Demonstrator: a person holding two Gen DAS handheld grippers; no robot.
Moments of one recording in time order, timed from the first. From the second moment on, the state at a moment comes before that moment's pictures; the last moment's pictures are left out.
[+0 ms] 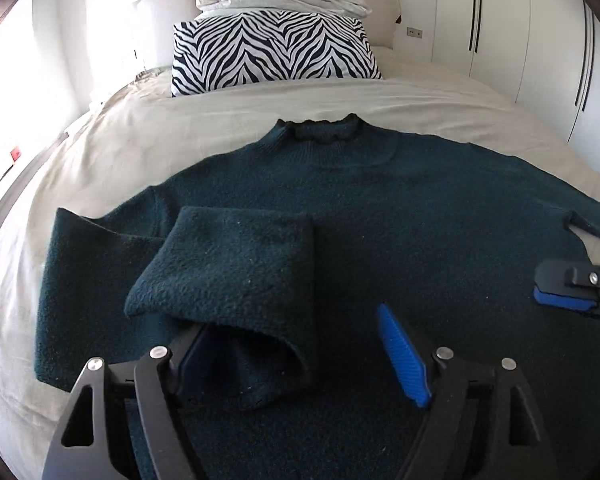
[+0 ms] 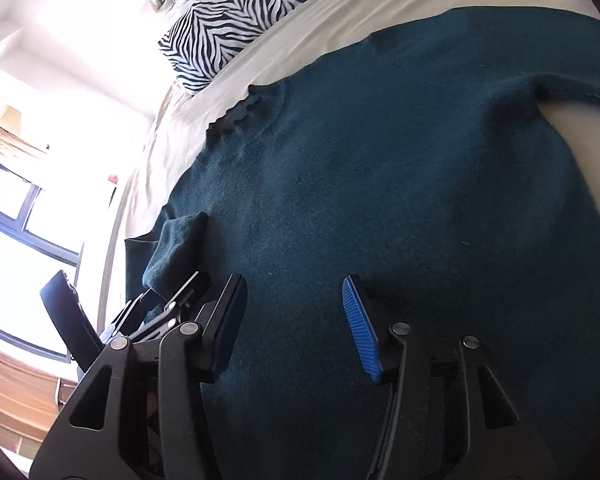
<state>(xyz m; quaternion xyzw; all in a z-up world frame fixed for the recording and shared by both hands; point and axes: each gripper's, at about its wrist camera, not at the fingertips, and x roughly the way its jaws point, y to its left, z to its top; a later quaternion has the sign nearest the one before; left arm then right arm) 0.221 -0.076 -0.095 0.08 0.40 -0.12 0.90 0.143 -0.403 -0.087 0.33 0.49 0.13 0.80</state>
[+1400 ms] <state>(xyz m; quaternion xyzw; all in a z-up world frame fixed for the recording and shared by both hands) 0.162 0.116 -0.112 -0.36 0.29 -0.05 0.89 0.234 -0.195 -0.032 0.02 0.42 0.15 0.89</state>
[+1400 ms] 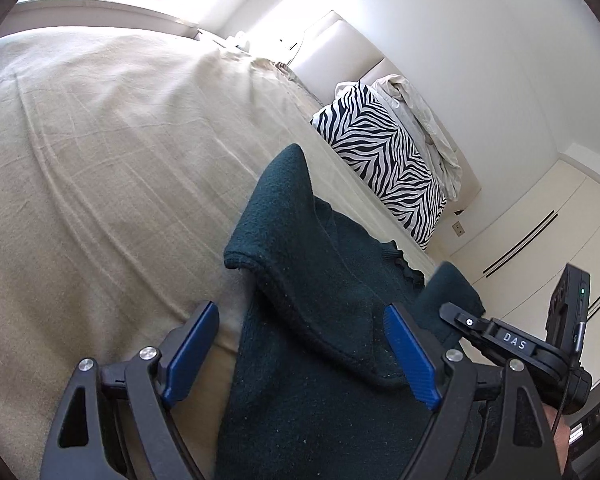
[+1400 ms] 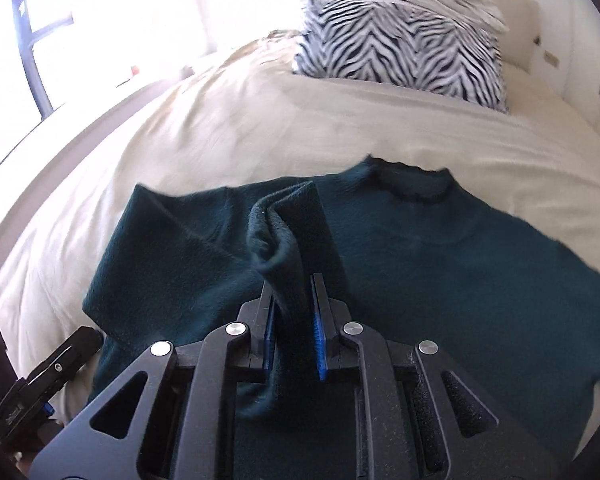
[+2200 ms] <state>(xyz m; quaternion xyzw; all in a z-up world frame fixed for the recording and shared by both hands) 0.166 0.110 -0.113 -0.34 0.30 -0.05 0.89 0.271 -0.295 -0.051 0.21 0.45 0.14 0.86</state>
